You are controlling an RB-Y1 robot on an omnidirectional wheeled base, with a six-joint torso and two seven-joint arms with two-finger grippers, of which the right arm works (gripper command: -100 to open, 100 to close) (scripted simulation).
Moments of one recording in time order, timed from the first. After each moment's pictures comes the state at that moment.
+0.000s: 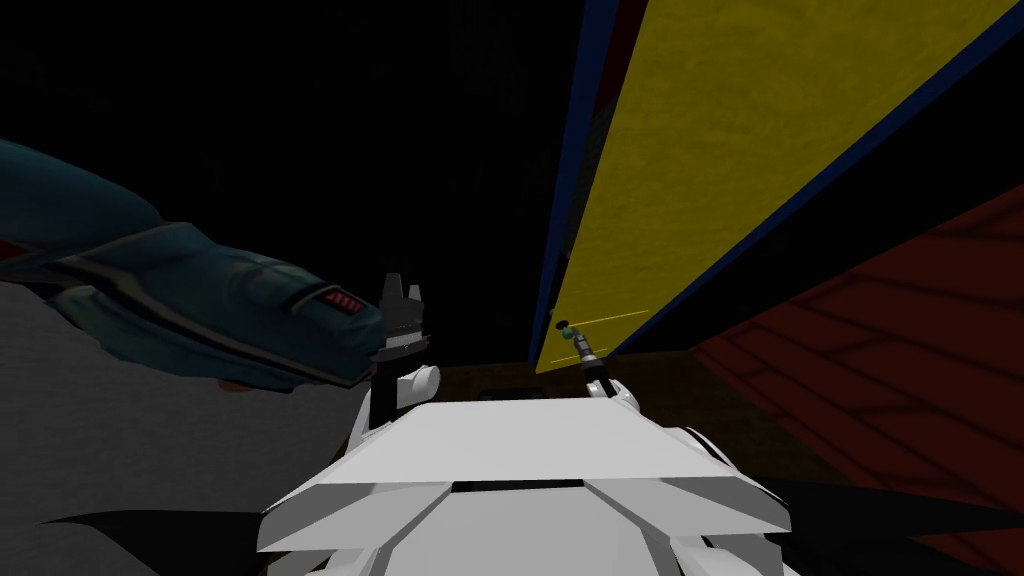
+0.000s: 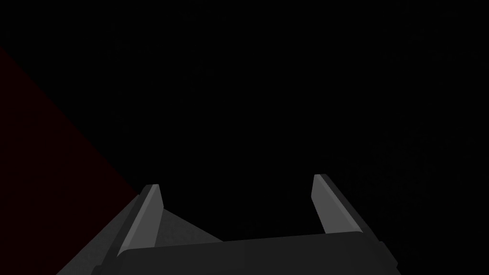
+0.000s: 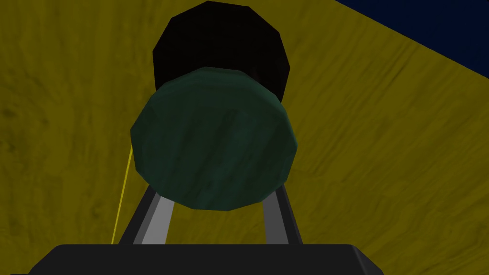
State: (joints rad) arm -0.08 -0.33 -0.01 -0.57 0.05 -0.97 0.01
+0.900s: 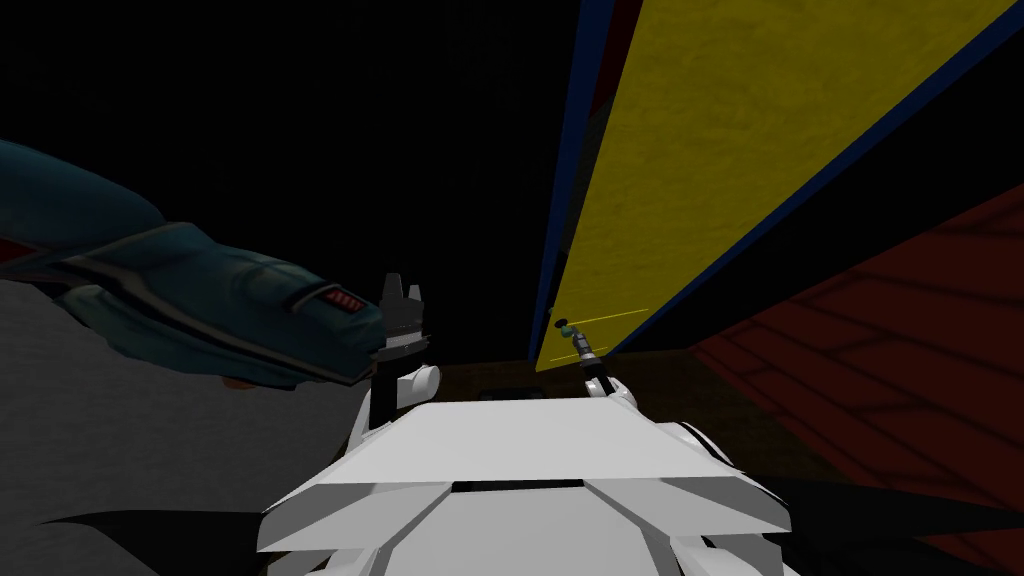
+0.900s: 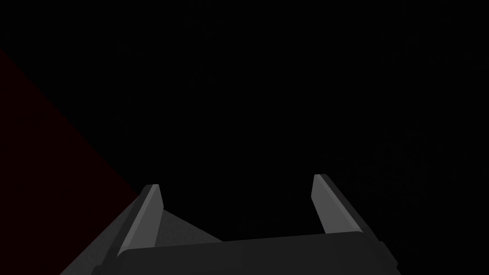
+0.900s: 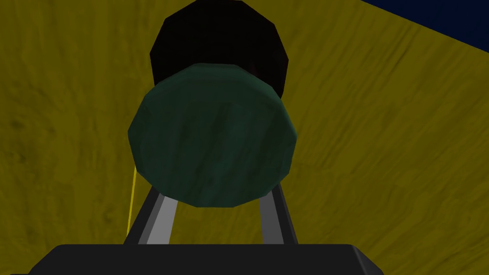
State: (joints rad) arm -0.10 -0.33 0.01 -0.55 0.03 -0.97 -0.05
